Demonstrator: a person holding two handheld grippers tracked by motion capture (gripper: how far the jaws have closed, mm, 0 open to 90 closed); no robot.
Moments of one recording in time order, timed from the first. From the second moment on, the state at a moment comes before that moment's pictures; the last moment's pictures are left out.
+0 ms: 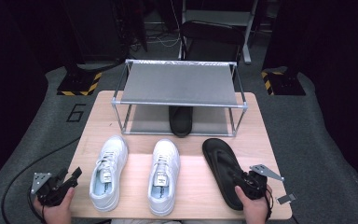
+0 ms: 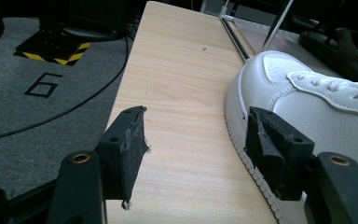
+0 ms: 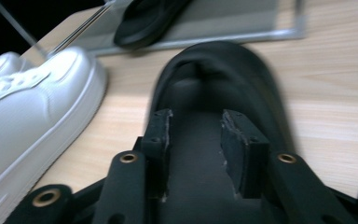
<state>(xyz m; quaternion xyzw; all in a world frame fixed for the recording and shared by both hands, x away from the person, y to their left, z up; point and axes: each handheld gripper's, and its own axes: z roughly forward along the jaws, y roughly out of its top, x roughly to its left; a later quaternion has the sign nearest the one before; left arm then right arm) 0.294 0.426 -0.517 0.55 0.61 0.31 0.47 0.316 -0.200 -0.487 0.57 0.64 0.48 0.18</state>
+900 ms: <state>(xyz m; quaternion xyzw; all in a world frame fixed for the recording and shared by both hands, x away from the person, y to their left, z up) 0.296 0.426 -0.518 0.55 0.62 0.31 0.47 0.332 -0.224 -0.511 0.61 0.63 0.46 0.16</state>
